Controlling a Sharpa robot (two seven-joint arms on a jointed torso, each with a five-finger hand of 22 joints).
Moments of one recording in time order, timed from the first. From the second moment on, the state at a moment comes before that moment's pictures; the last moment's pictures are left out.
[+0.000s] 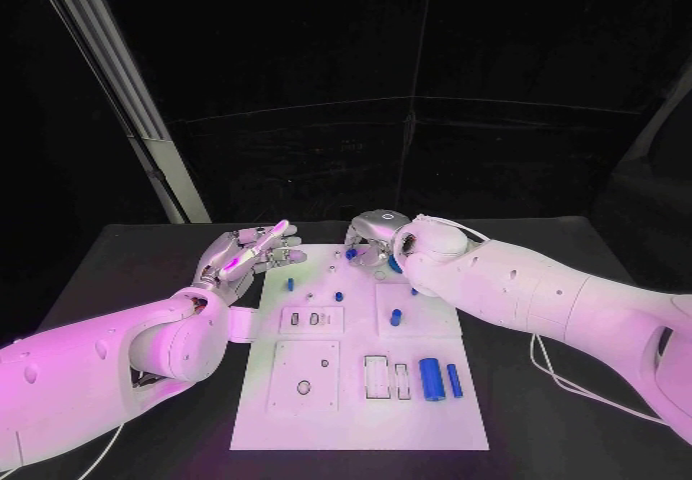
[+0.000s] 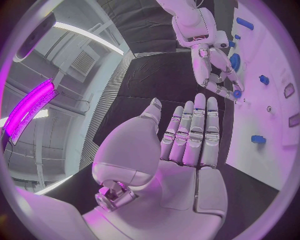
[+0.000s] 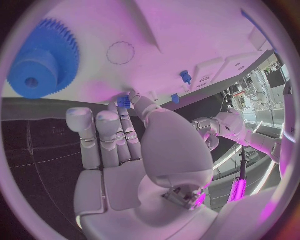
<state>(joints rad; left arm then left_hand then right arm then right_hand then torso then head) 1.20 -0.85 -0.12 1.57 0.12 -0.33 0.59 1.27 0.09 -0.03 0.11 0.05 0.94 0.22 0.11 0.07 1.05 0.17 0.14 0.07 1.12 0.12 0.19 0.13 0.17 0.91 0.24 0.24 0.08 1.18 -0.41 0.09 1.01 -1.73 -0.19 -0.03 1.32 -0.05 0.31 -0.06 0.05 0.97 0.17 0.07 0.07 1.03 0.12 0.07 0.06 1.44 0.03 1.11 0.74 0.12 1.19 0.13 1.26 0.84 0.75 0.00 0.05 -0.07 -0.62</state>
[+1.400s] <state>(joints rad) 1.20 -0.84 -0.12 1.56 0.12 -0.33 0.58 1.27 0.09 -0.03 0.11 0.05 0.94 0.22 0.11 0.07 1.05 0.17 0.13 0.07 1.12 0.12 0.19 0.14 0.17 0.91 0.24 0.24 0.07 1.19 -0.42 0.09 1.00 -1.71 -0.13 -0.01 1.29 -0.08 0.25 -0.03 0.06 0.95 0.17 0.07 0.07 1.01 0.11 0.06 0.06 1.44 0.02 1.09 0.71 0.12 1.17 0.13 1.22 0.78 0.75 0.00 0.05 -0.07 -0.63</state>
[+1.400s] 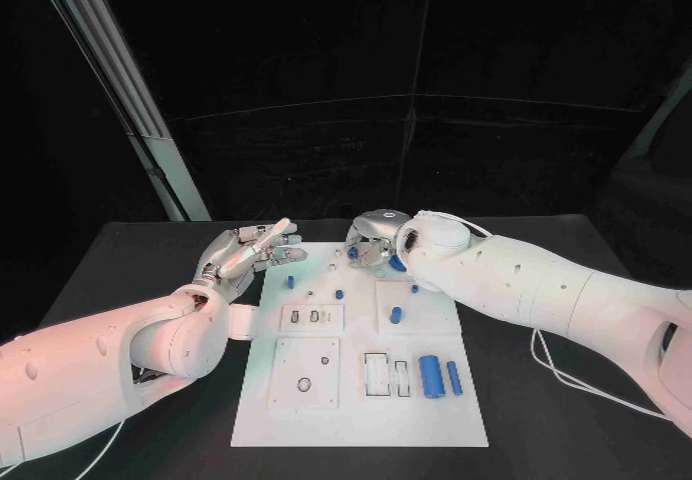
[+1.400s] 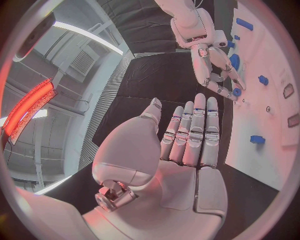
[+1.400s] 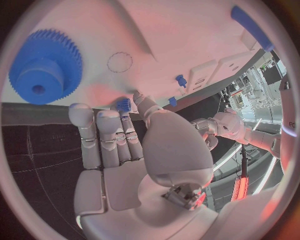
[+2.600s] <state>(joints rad) 1.20 -0.84 -0.12 1.56 0.12 -0.33 0.58 1.28 0.09 -0.03 0.10 0.05 0.94 0.23 0.10 0.07 1.05 0.18 0.12 0.07 1.12 0.12 0.19 0.14 0.17 0.91 0.24 0.24 0.07 1.19 -0.44 0.09 1.03 -1.71 -0.12 -0.01 1.40 -0.03 0.43 -0.14 0.06 0.98 0.17 0.07 0.07 1.04 0.11 0.10 0.06 1.44 0.02 1.09 0.70 0.12 1.17 0.13 1.23 0.79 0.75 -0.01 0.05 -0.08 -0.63</state>
